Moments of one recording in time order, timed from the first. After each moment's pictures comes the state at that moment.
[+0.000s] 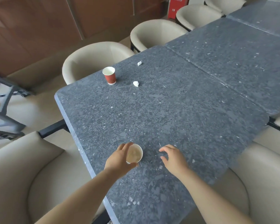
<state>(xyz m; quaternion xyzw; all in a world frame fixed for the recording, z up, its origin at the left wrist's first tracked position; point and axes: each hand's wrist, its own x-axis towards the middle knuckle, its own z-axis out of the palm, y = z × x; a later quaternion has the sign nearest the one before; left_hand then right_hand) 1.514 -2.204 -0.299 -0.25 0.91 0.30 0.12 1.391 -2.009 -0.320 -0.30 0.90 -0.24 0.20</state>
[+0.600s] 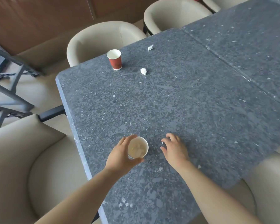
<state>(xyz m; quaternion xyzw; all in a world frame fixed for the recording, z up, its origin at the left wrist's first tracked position) 1.497 -2.183 -0.313 -0.29 0.88 0.37 0.02 1.345 -2.028 -0.368 -0.37 0.91 -0.11 0.13</state>
